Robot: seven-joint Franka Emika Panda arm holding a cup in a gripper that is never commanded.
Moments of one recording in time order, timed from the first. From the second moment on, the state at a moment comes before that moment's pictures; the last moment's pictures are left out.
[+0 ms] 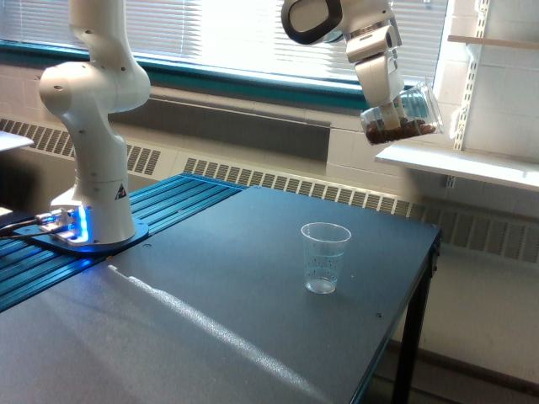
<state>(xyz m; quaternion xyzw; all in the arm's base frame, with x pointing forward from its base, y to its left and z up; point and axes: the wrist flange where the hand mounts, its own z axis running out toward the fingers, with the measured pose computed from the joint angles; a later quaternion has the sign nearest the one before) 0.586 0.043 0.453 -0.92 0.32 -0.19 0.10</state>
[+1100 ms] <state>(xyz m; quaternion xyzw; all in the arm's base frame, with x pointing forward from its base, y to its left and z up) 0.567 0.035 0.429 -0.92 0.32 -0.18 0.09</state>
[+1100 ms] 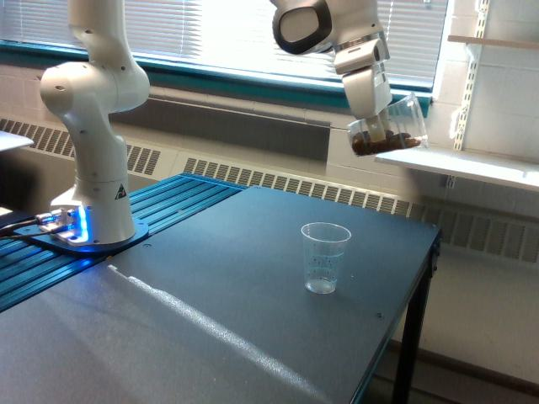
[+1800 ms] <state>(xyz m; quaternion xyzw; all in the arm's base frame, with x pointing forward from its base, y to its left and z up) 0.528 0.008 0.403 -0.92 0.34 -0.18 0.06</state>
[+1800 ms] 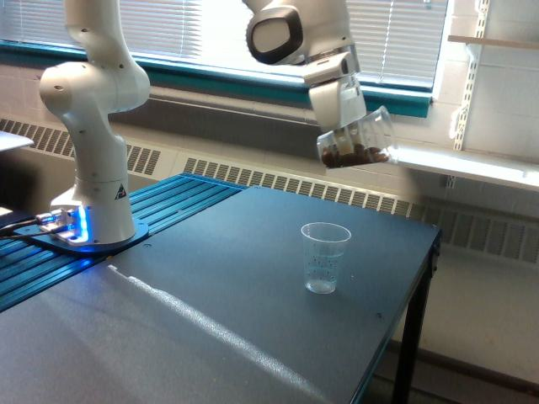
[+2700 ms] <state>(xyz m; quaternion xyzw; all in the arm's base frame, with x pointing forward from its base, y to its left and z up) 0.463 0.010 0.357 -0.93 0.33 -0.17 0.03</state>
